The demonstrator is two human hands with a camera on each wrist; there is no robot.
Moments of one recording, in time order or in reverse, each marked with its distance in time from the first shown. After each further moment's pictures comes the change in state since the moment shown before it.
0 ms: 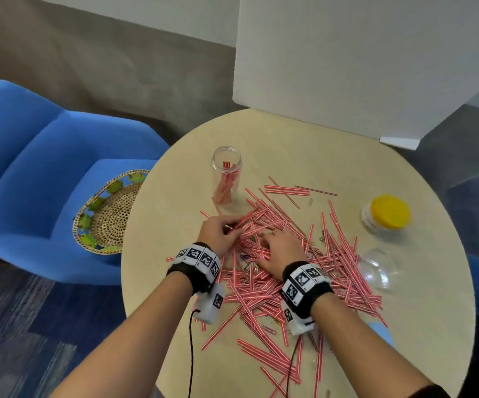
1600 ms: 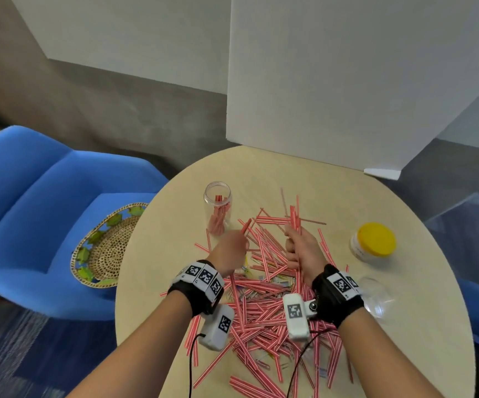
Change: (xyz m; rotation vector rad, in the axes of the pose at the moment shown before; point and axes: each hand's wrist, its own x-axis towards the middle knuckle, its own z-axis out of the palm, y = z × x) left_hand 0.002 0.088 0.001 -0.073 -0.211 -0.208; right_hand 0.000 0.033 -0.080 1.579 0.095 0.329
